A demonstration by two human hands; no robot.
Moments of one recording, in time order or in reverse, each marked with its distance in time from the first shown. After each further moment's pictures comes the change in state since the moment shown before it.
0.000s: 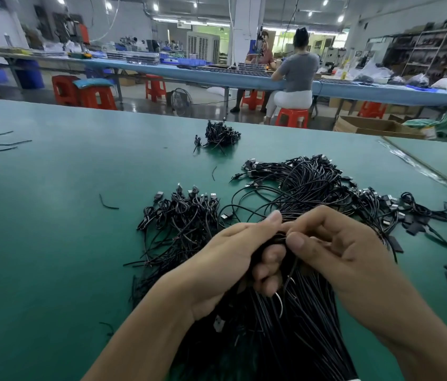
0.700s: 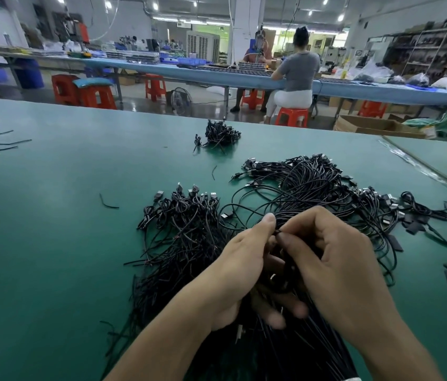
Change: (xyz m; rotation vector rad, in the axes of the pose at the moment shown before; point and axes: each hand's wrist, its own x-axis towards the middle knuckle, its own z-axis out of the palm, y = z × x) left_hand 0.008 -0.012 0.015 -0.096 0.145 -0.142; right_hand -0.001 -0.002 0.020 -0.420 0.239 -0.081
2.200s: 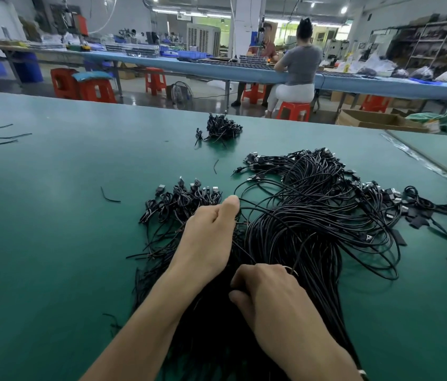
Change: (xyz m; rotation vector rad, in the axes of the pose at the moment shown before) left_hand 0.019 -0.005 -0.043 0.479 0.528 0.357; right_hand -0.029 0.006 0.056 -0.442 -0.477 0.116
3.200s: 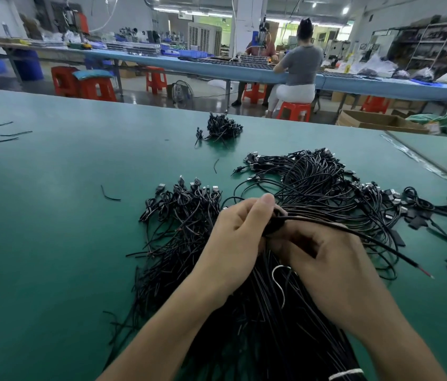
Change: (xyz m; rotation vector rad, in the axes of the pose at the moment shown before) left_hand -0.019 0.019 0.021 -0.328 -0.153 0.112; right_hand 0.000 0.017 -0.057 0.525 0.267 -0.097
